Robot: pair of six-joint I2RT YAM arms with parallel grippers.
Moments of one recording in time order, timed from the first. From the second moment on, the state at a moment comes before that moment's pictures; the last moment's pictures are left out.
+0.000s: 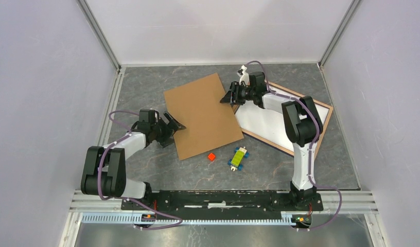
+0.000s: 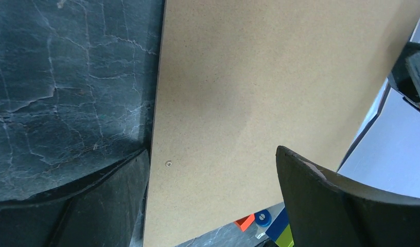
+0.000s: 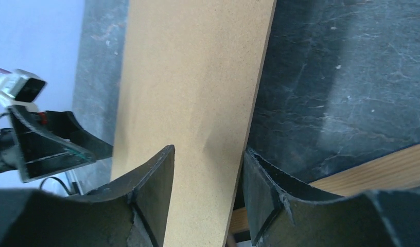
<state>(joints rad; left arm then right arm) -0.09 1.41 0.58 -0.06 0.35 -0.85 0.33 2.15 1.42 0.10 -0.66 0.46</state>
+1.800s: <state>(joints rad) -0.32 1.01 1.08 -0.46 0.32 -0.62 0.41 1.51 1.73 -0.46 -0.30 0.03</state>
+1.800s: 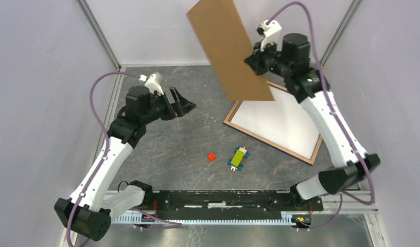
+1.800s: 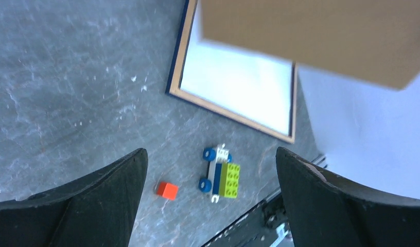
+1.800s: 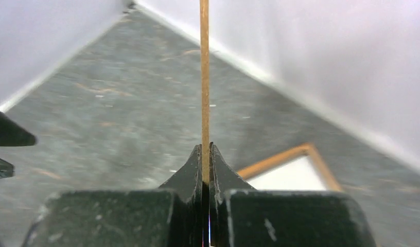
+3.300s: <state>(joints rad) -0.46 1.10 0.93 -0.52 0.17 -0.45 0.11 0.86 0.58 -0.09 -0.09 -1.24</state>
